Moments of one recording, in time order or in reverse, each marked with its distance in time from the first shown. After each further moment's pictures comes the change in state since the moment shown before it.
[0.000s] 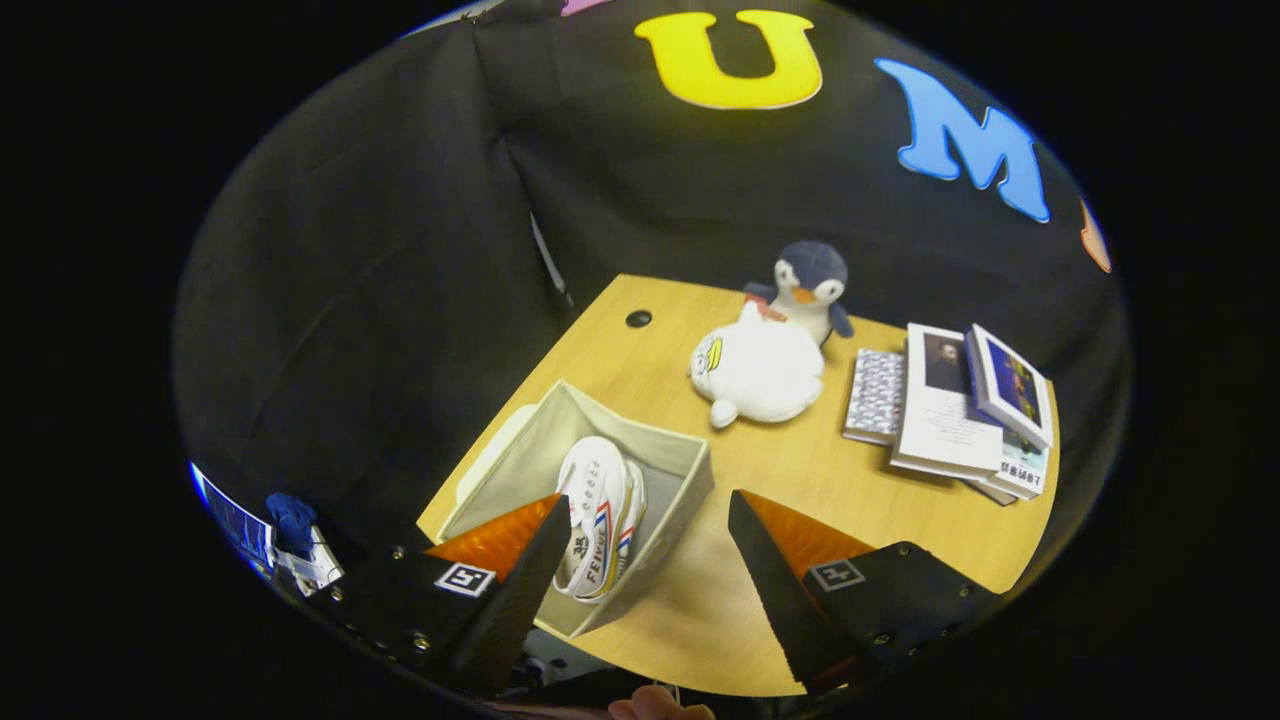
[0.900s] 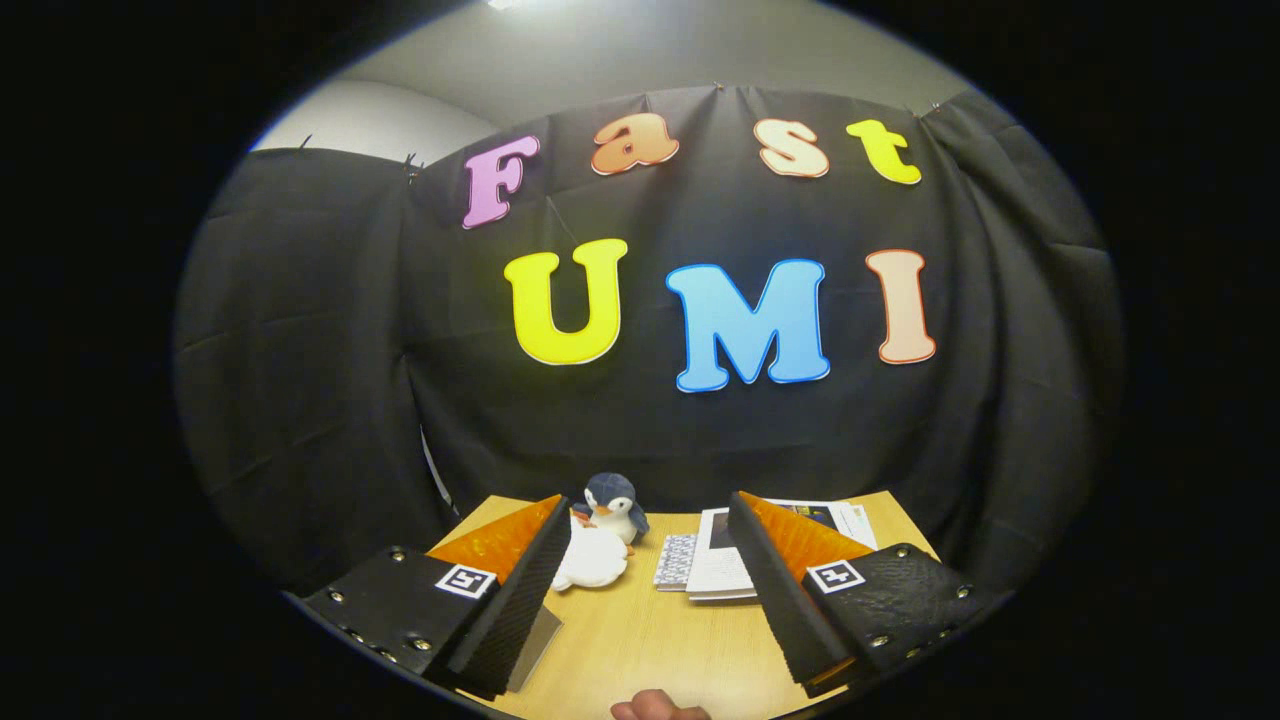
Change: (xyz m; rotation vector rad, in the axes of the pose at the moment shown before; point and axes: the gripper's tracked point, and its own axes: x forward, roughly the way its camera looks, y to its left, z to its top) arm -0.205 -0.130 0.070 0.071 -0.665 -0.338
